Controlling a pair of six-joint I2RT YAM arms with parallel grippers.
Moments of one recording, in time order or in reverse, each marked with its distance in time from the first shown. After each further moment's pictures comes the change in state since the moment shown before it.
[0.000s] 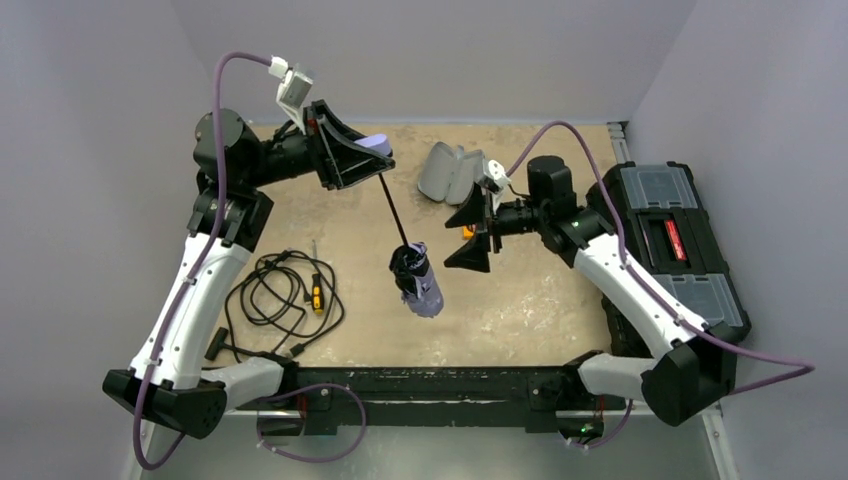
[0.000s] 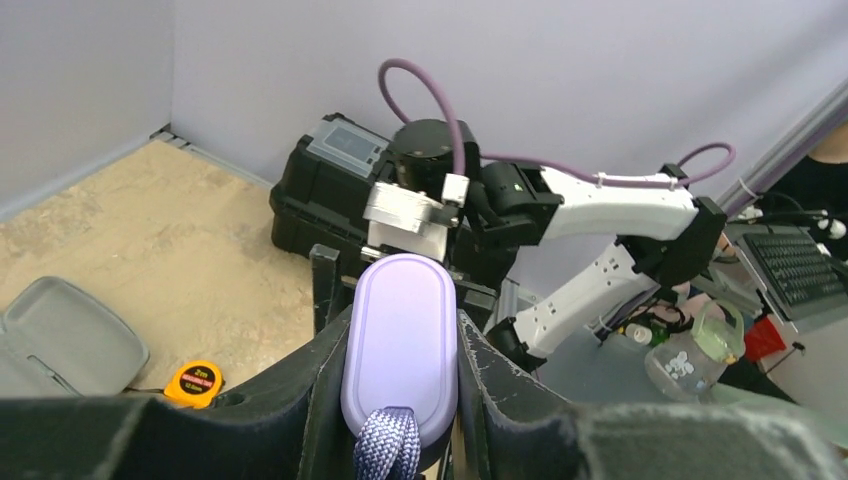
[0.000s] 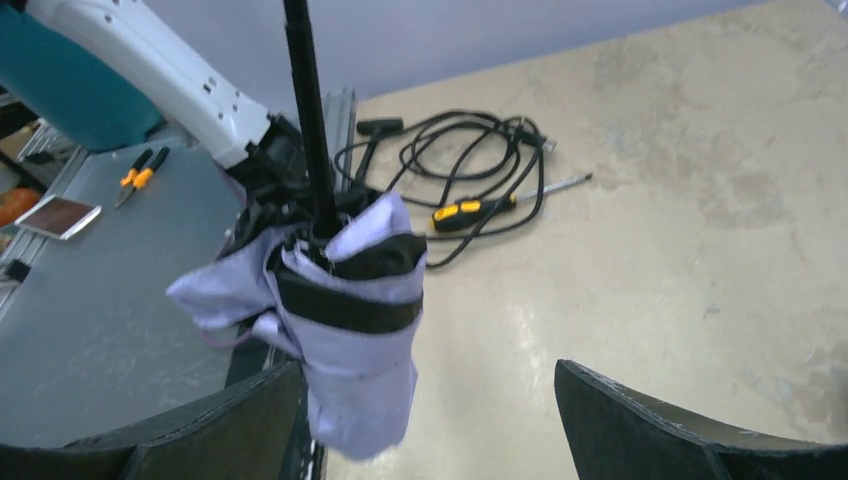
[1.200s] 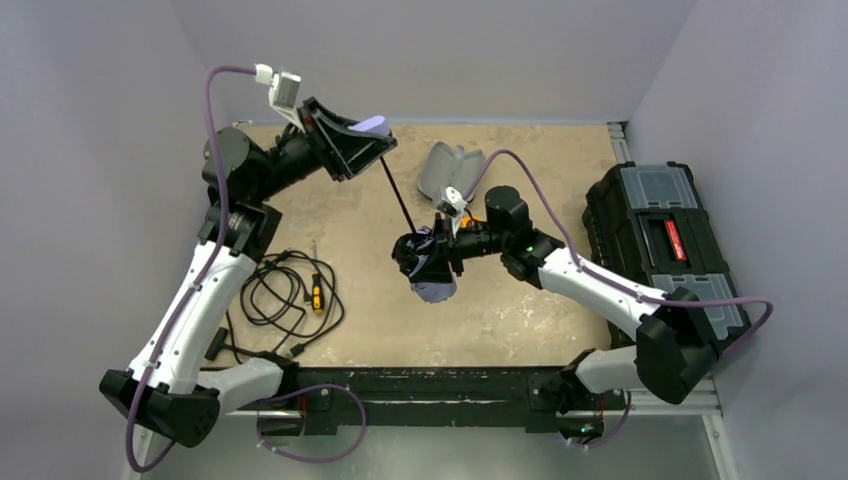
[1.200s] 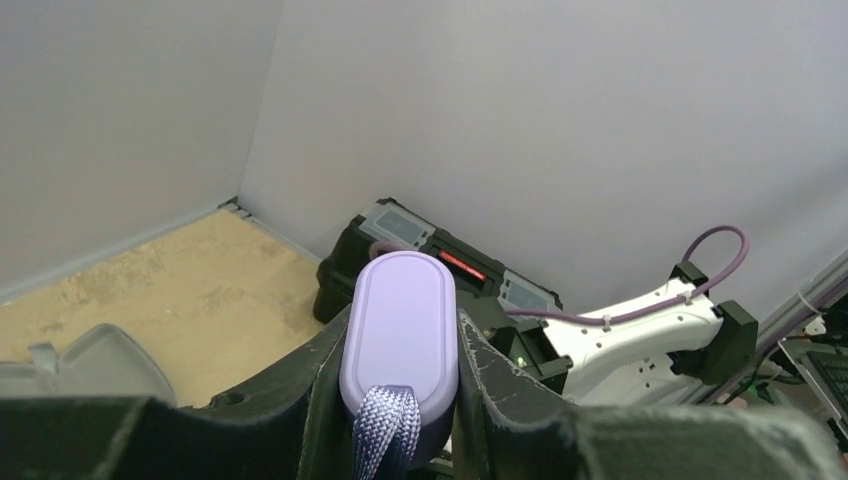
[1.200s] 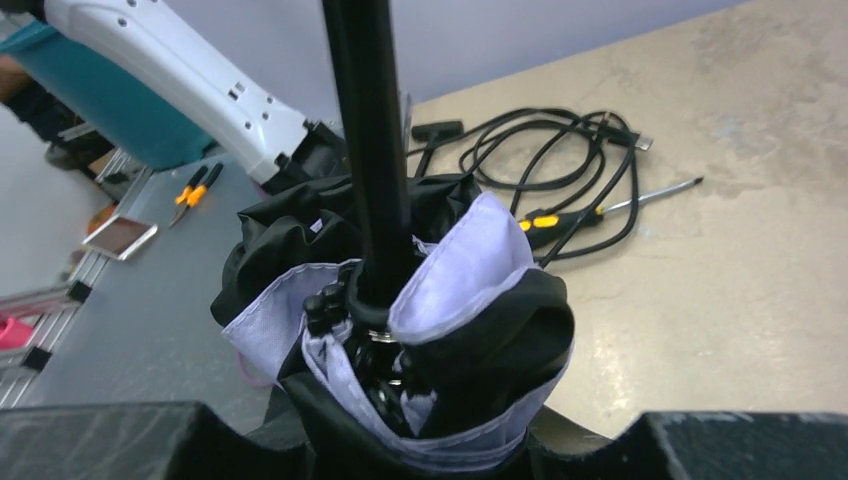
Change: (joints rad) left arm -0.047 -0.014 -0.074 0.122 -0.250 -0.067; right arm 0.224 0.075 -0.214 0.587 0.132 0.368
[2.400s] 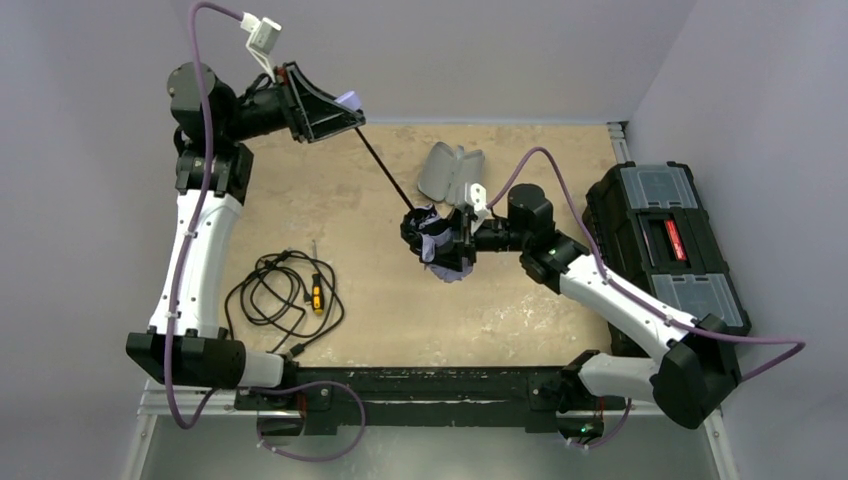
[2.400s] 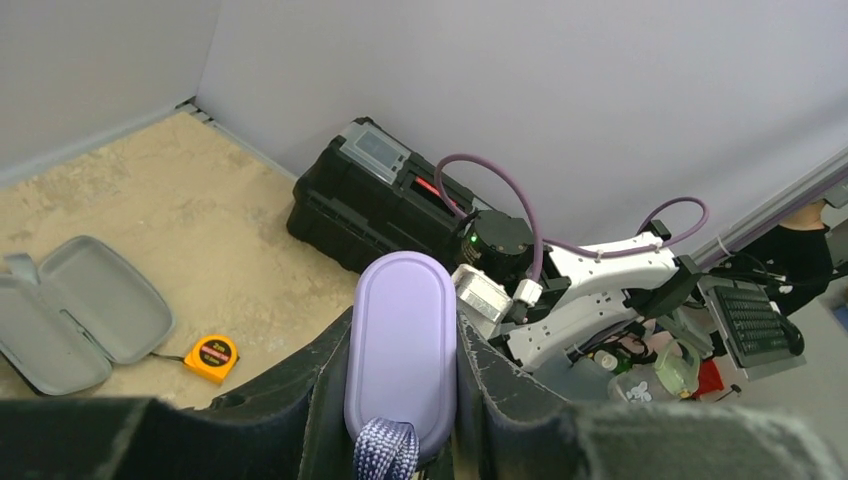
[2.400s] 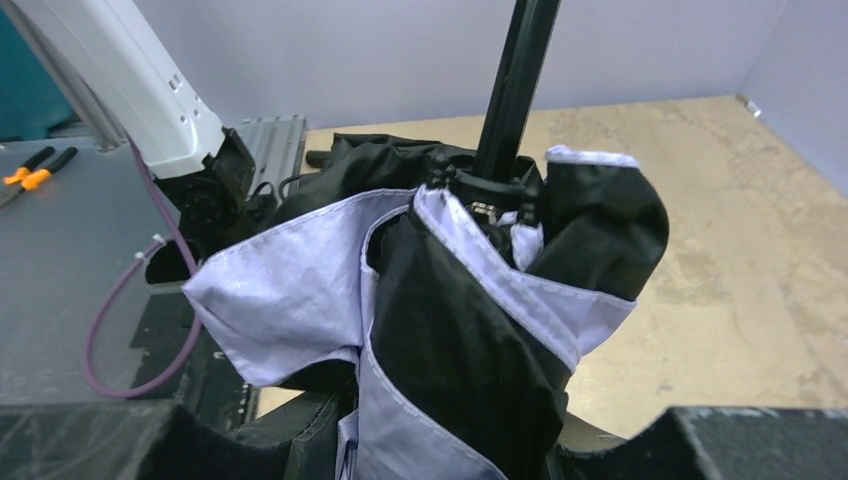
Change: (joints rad) left arm 0.267 0.216 0.287 -0.097 0.377 -0.146; right arm -0.035 -0.122 -0.029 -0.113 0.089 -0.268
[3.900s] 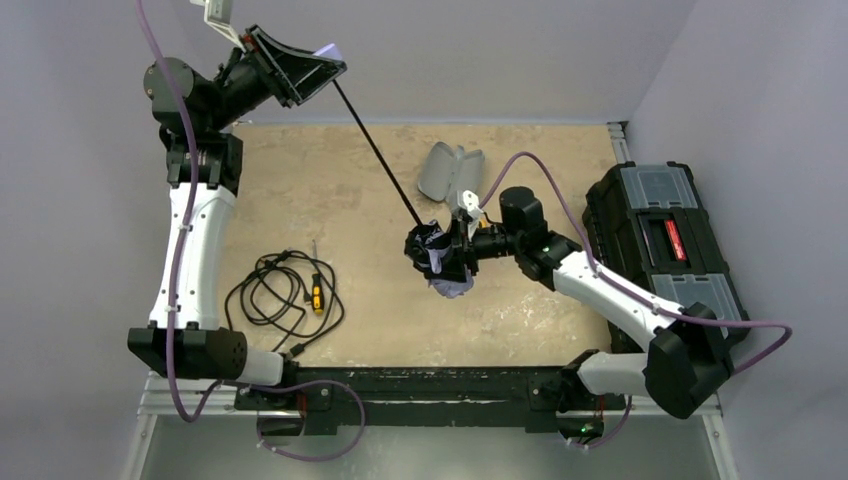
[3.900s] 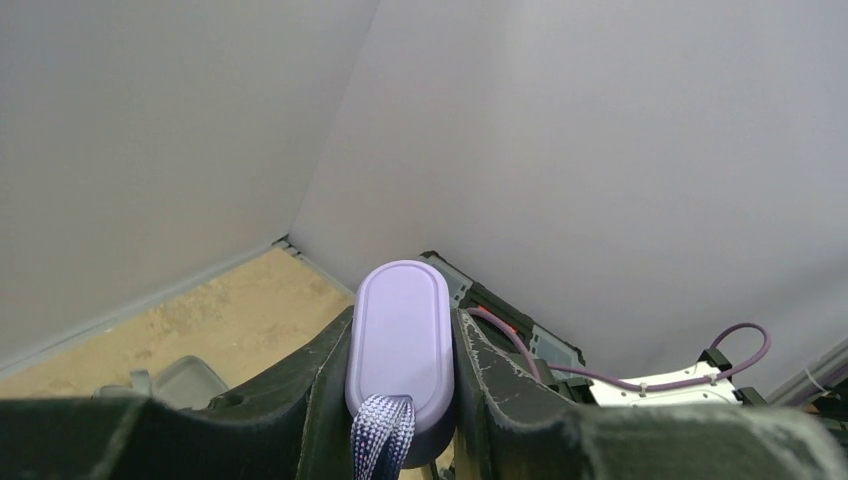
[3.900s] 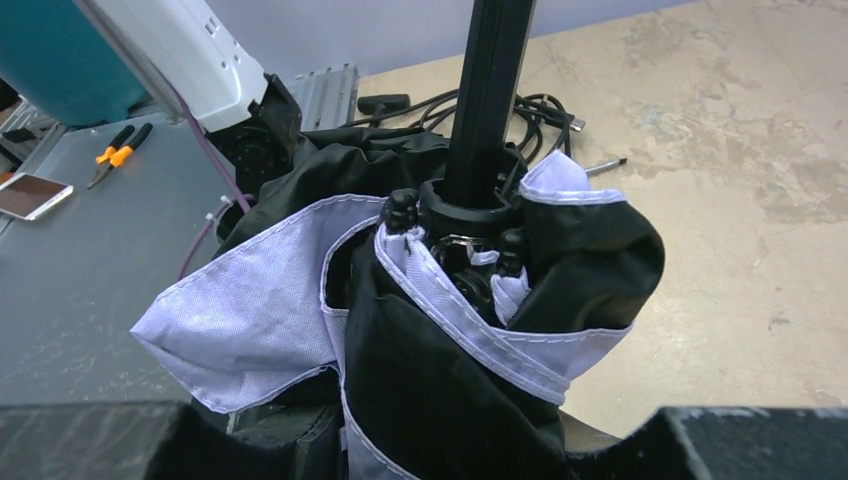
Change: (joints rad) left arm 0.061 0.047 0.084 0.180 -0.224 -0.075; right arm -0.023 0.066 -0.009 -0.069 -0.096 0.018
